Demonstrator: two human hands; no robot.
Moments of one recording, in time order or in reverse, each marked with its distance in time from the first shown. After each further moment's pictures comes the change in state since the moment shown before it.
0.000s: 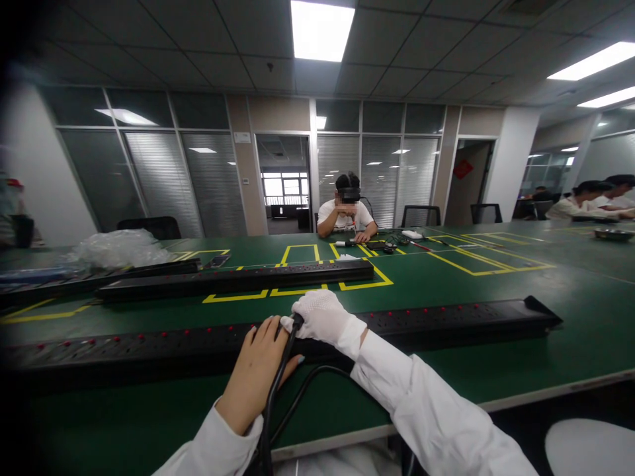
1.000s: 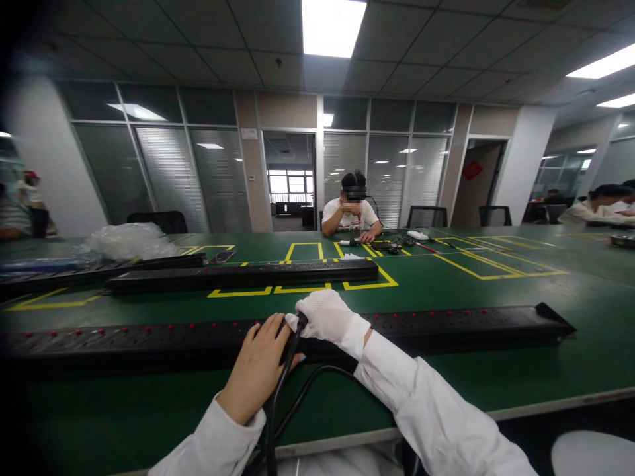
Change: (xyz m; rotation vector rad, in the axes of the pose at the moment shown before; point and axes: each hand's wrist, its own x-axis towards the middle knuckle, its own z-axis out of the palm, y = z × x) left_hand 0.002 -0.006 -0.002 -0.063 -0.018 0.011; right_hand 0.000 0.001 0.000 0.026 -0.003 -0.005
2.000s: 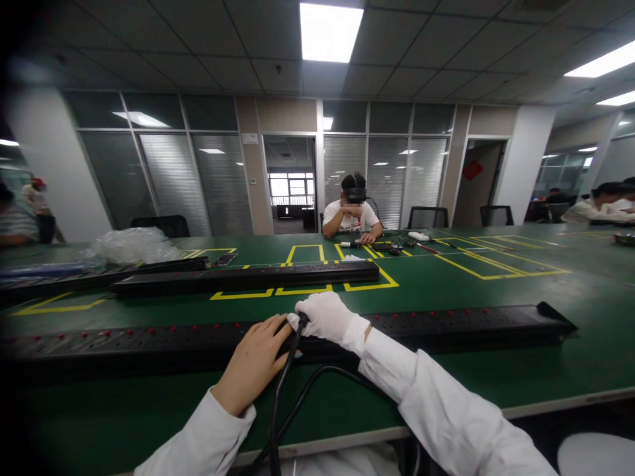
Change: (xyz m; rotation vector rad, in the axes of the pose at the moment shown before) left_hand 0.004 -0.015 -0.007 -0.020 -0.062 0.099; right_hand 0.000 0.002 0.009 0.034 -0.013 0.015
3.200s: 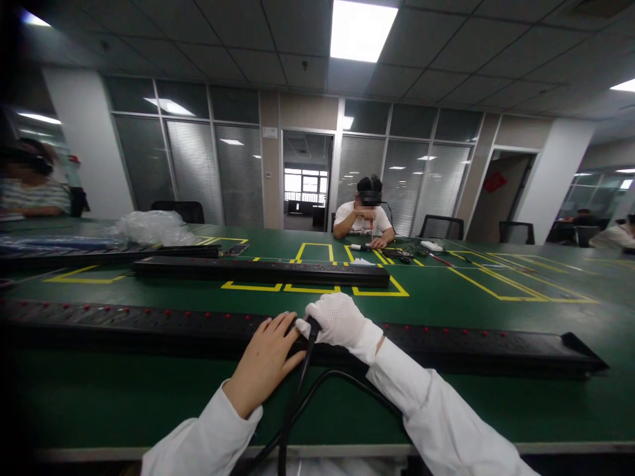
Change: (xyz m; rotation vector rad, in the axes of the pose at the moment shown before) left_hand -0.004 0.006 0.006 -0.004 0.052 -0.061; right_hand -0.001 -0.002 -0.012 -0.100 0.030 -0.087
